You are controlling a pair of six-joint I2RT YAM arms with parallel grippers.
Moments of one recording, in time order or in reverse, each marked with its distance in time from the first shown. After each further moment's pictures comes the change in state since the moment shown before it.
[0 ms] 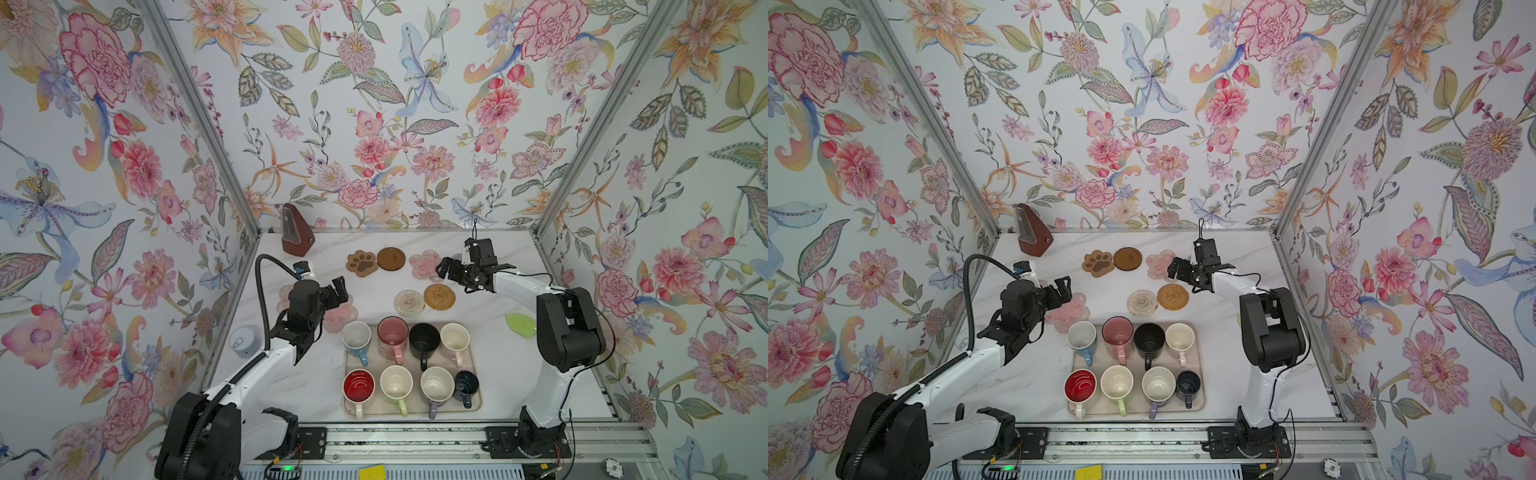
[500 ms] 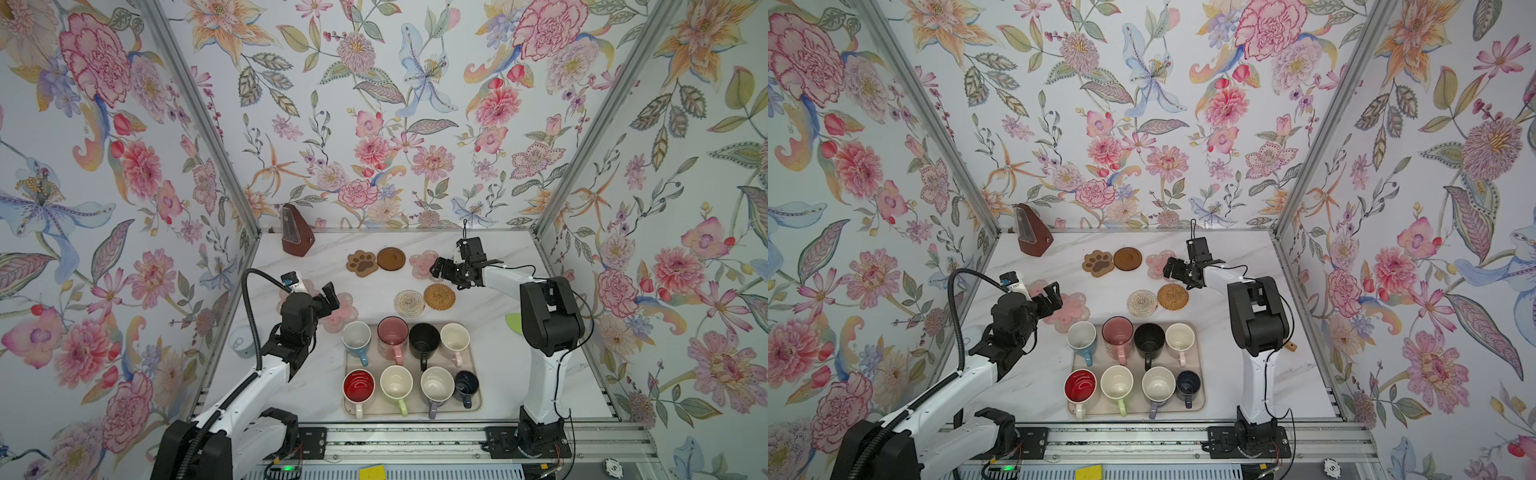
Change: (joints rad) left arm 0.011 -0.131 -0.108 0.016 -0.092 -0.006; right arm 0.013 0.156 0.127 -0.022 -0.001 0.000
